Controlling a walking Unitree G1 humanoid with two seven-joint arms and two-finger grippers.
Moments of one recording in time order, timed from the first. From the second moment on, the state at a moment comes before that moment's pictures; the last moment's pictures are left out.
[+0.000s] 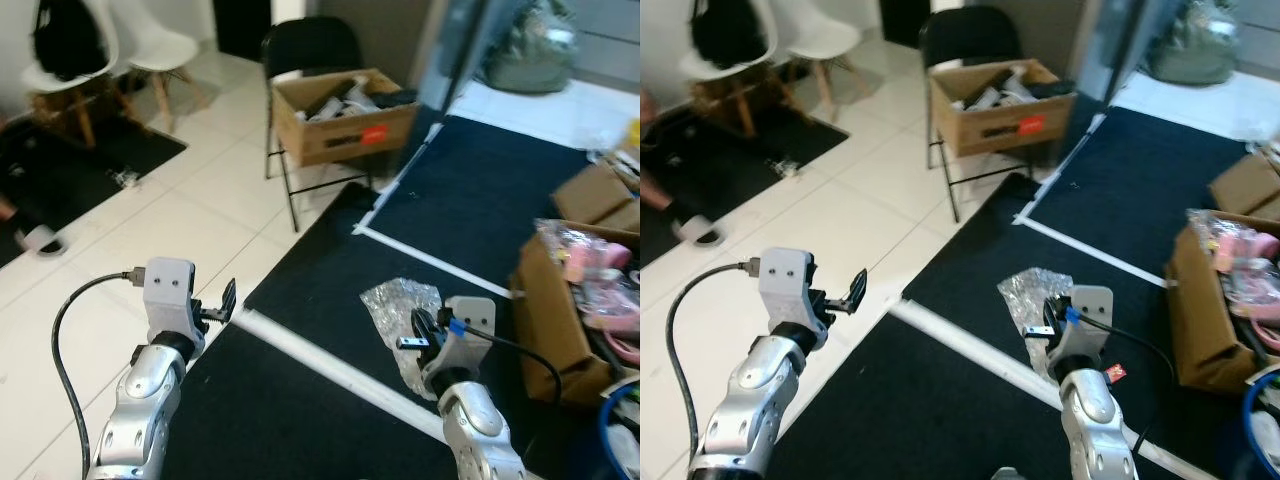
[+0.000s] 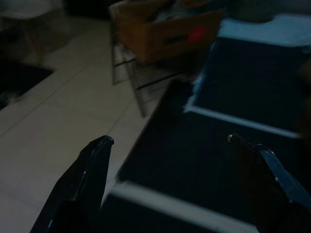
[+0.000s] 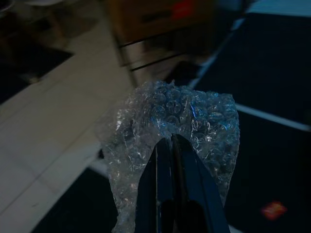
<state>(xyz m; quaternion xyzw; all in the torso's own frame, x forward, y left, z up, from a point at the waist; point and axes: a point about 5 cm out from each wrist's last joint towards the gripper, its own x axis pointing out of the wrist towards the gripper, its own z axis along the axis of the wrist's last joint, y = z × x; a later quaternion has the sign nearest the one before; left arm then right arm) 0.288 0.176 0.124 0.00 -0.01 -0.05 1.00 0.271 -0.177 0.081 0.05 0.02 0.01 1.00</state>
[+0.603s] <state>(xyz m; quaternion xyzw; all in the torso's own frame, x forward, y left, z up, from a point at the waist) 0.288 0.178 0.121 0.00 -0.01 -0.05 1.00 0.272 -0.172 0.078 0.06 0.02 0.02 1.00</state>
